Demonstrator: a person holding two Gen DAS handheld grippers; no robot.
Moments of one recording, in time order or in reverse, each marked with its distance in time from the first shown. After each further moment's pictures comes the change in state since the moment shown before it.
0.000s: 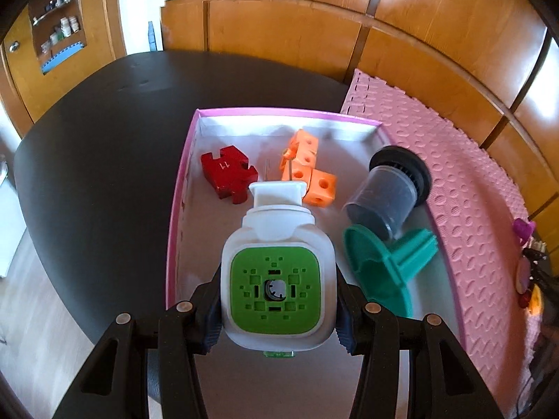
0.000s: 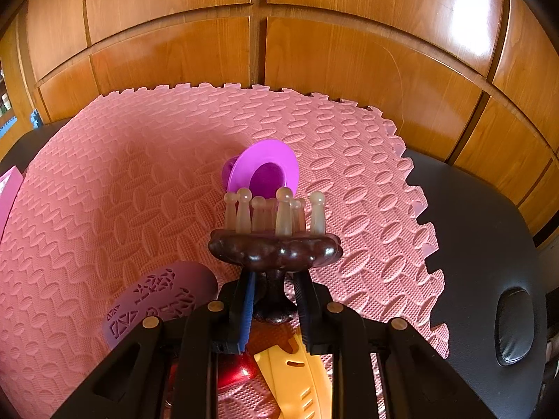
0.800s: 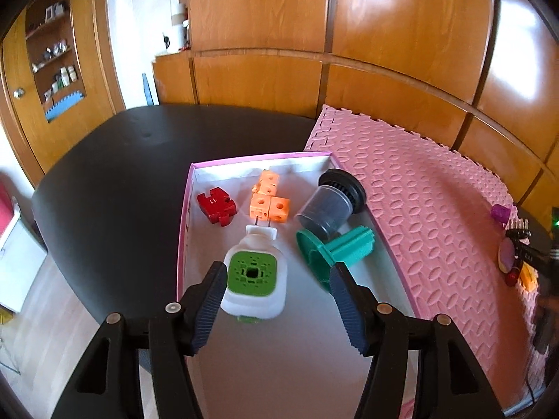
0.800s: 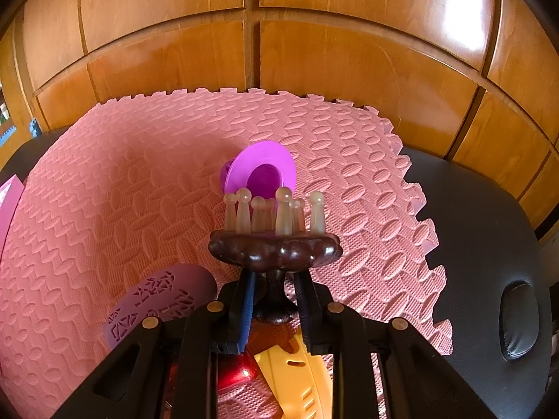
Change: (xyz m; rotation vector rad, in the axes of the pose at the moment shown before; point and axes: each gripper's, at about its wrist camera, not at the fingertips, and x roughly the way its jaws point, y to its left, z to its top) left arm -0.073 -0.035 -0.025 0.115 -0.178 0.032; right arm -0.001 -0.002 -0.002 0.042 -0.019 0.011
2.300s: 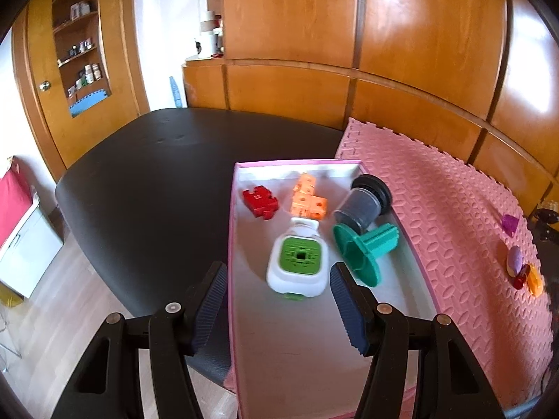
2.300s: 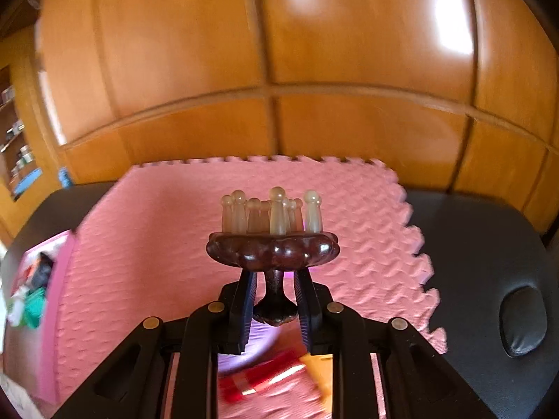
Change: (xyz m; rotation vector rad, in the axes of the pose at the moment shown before) left arm -0.026 0.031 -0.015 -0.067 -0.038 0.065; right arm -0.086 0.033 0.011 0.038 -0.198 0.141
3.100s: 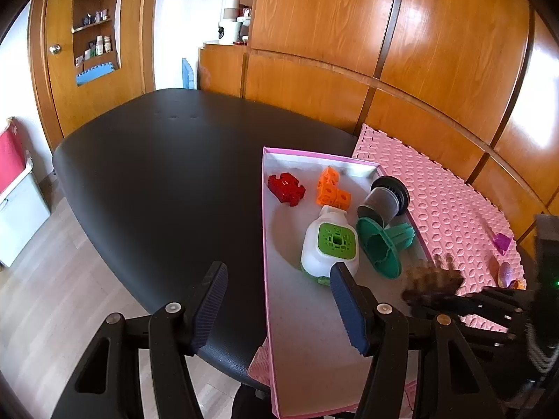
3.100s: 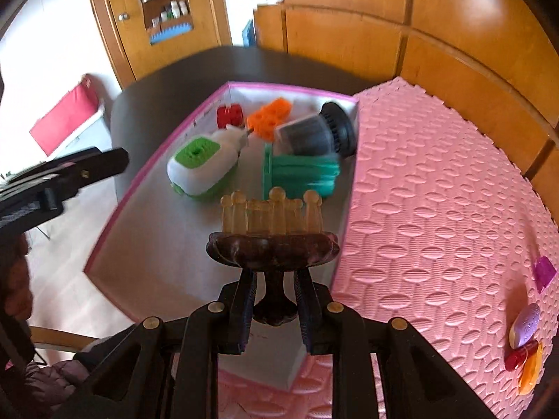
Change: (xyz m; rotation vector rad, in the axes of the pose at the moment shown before) left arm 0.000 0.042 -0.019 -0.122 0.012 -0.066; right arm 0.019 0.277 -0.085 -0.531 0.355 0.363
